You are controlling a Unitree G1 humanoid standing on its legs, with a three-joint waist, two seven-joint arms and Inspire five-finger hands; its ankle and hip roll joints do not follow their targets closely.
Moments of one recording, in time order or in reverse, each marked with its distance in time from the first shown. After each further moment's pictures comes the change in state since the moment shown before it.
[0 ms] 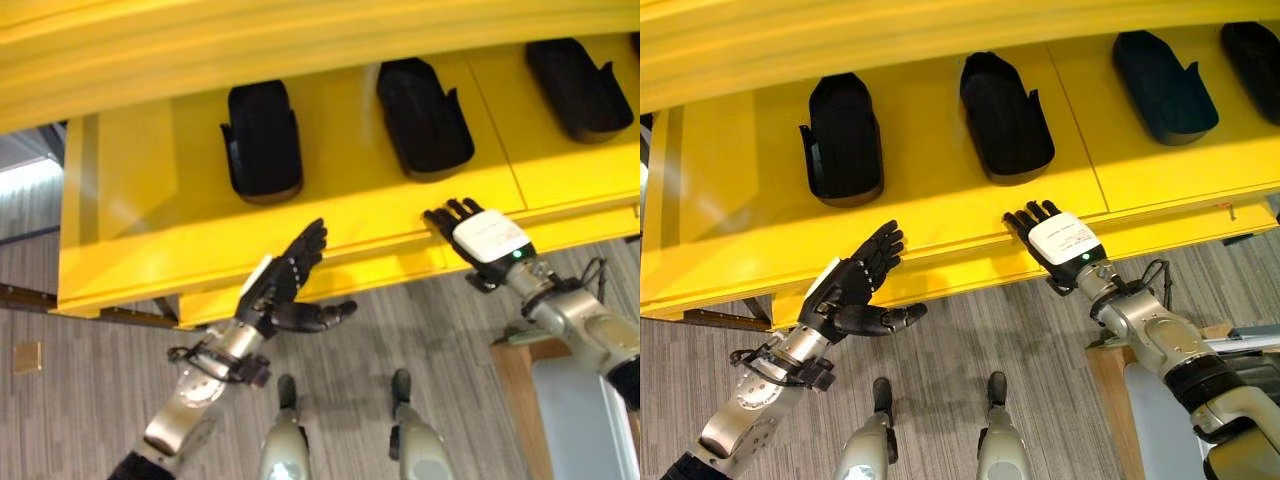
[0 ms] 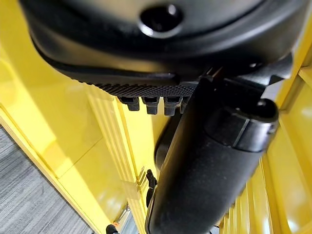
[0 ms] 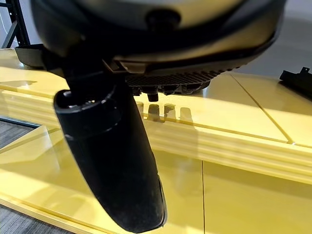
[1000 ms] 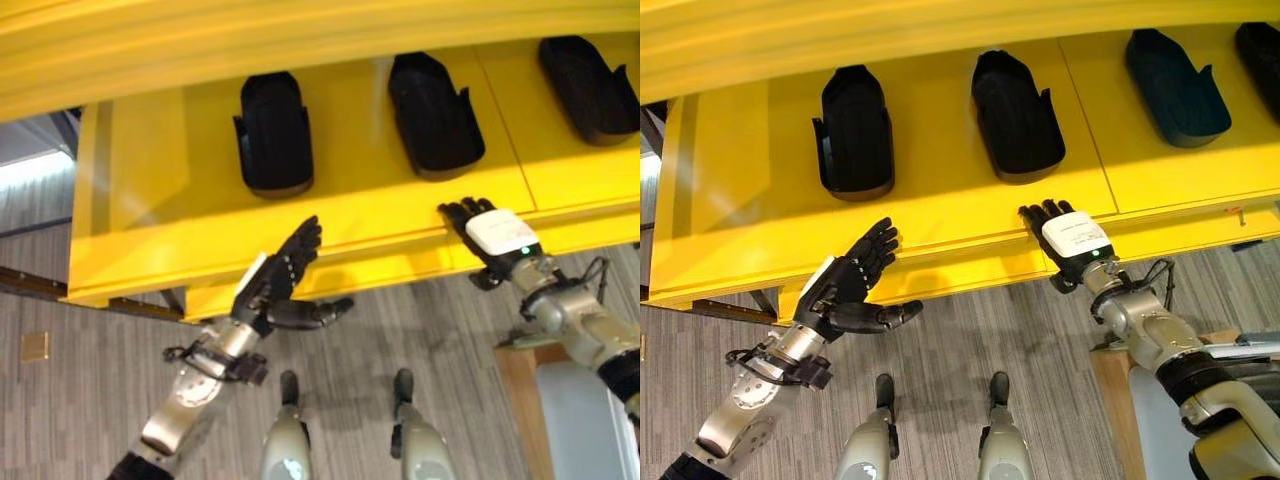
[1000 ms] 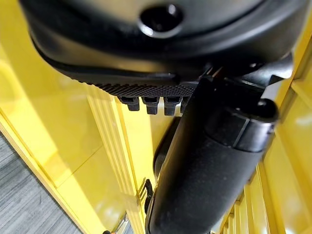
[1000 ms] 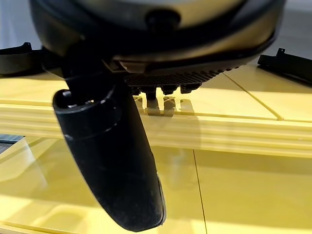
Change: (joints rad) left arm 0.016 -0.002 0.033 0.001 -0.002 0.000 0.001; right arm -0.047 0.061 0.002 0.138 0.119 0.033 -0.006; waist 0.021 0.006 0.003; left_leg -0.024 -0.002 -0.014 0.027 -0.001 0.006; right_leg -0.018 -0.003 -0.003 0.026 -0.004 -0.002
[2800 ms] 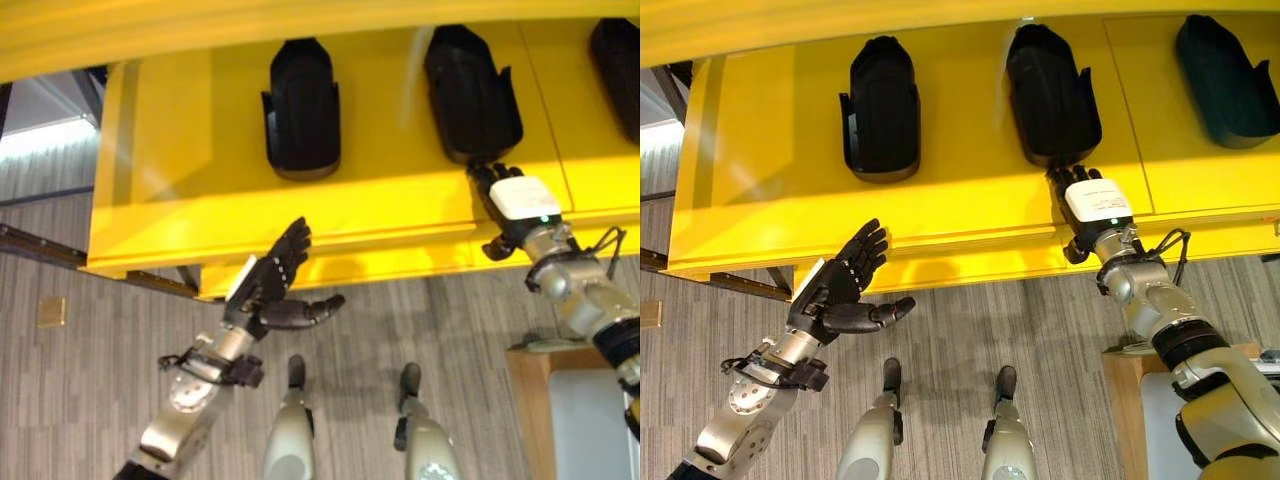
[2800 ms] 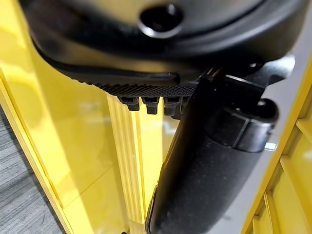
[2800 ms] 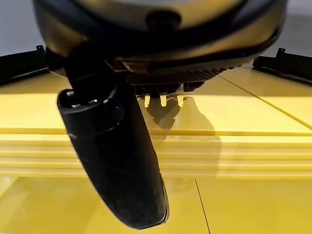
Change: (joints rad) left arm 0.034 -0.035 0.035 0.008 0.000 0.000 0.013; right arm -0.183 0.018 0.066 0.159 0.128 0.058 -0.020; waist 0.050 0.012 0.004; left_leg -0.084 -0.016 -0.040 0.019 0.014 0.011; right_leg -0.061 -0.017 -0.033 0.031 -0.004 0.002
